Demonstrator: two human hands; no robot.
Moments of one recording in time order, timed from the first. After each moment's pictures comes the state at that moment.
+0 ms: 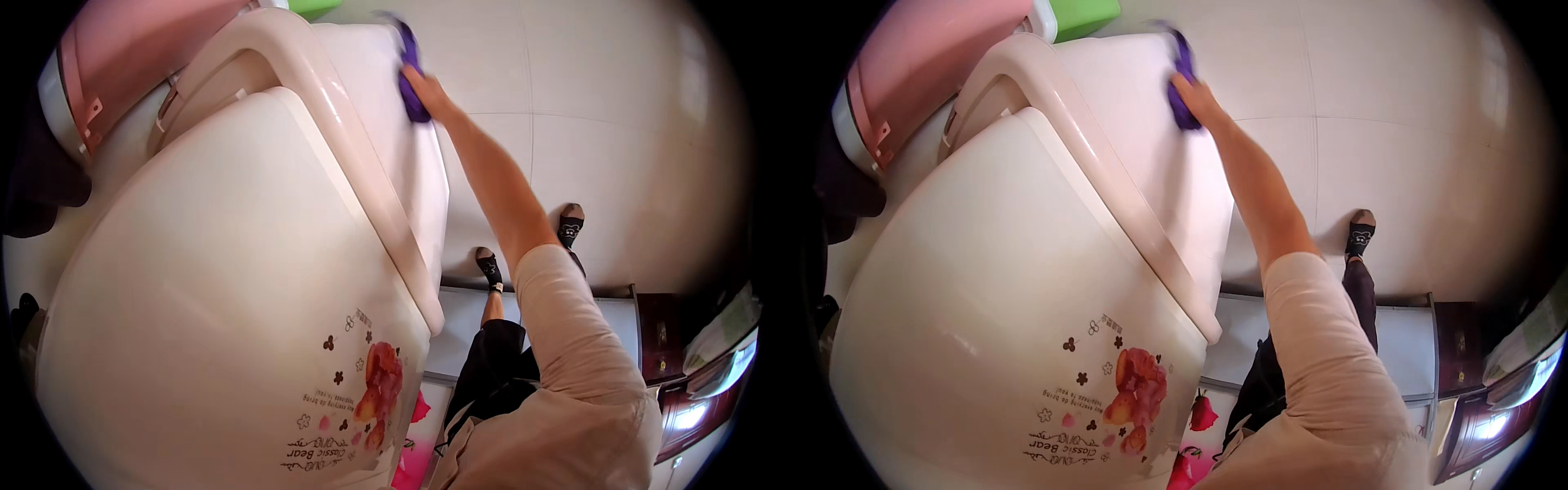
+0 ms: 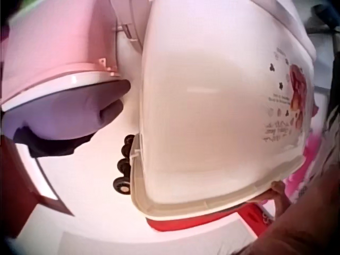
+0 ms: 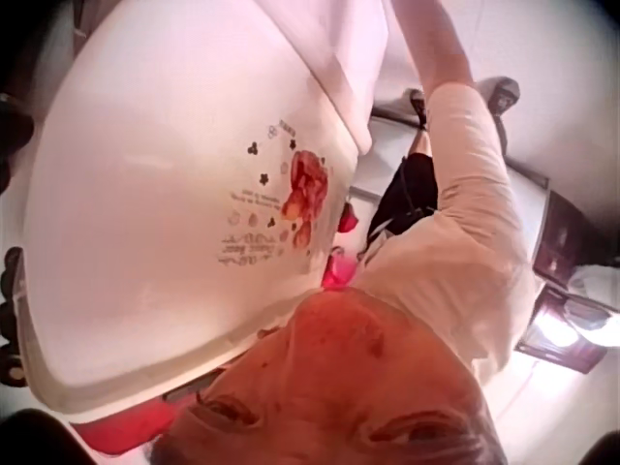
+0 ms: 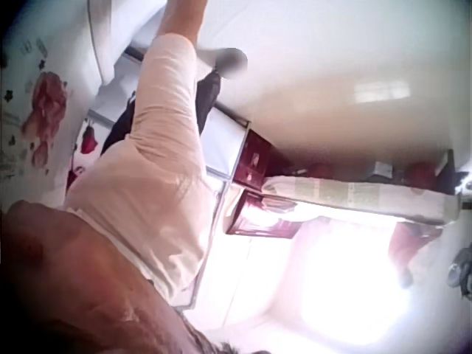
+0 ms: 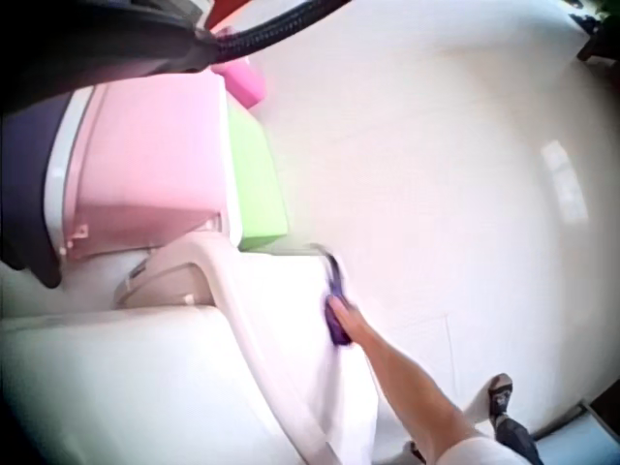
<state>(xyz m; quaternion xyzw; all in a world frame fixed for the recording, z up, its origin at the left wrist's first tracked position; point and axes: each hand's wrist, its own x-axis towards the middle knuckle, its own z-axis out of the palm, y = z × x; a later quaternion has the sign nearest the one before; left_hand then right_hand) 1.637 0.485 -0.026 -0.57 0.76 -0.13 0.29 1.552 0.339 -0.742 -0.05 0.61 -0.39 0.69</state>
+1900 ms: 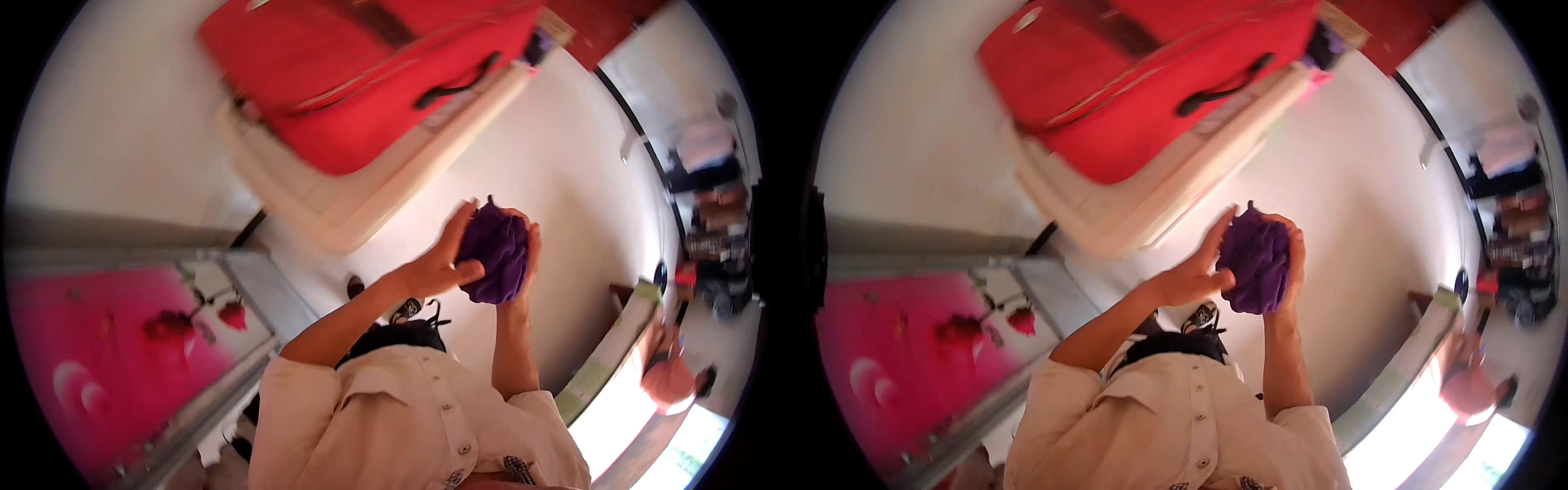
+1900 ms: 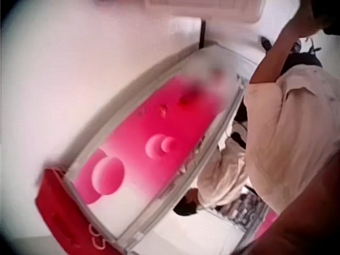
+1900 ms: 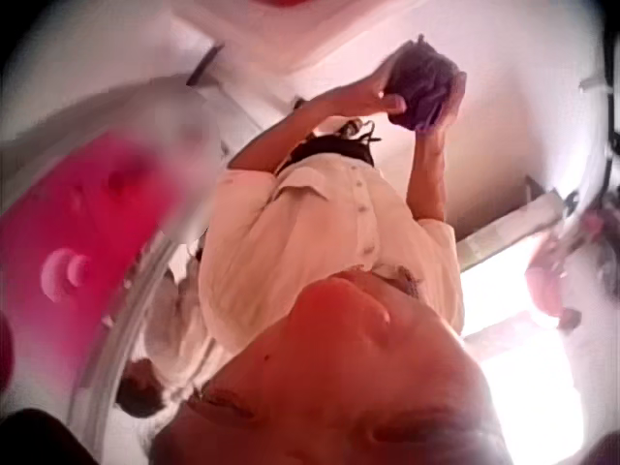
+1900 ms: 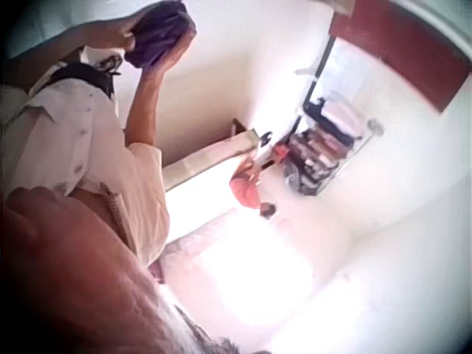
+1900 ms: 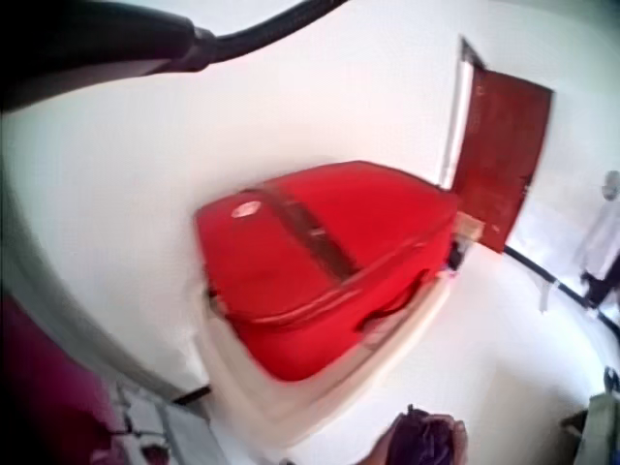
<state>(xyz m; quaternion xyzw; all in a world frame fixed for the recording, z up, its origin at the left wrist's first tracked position) 1.652 0.717 0.026 -0.38 0.55 0.59 -0.45 1.490 0.676 0.042 -0.26 0.31 -0.53 0.75</state>
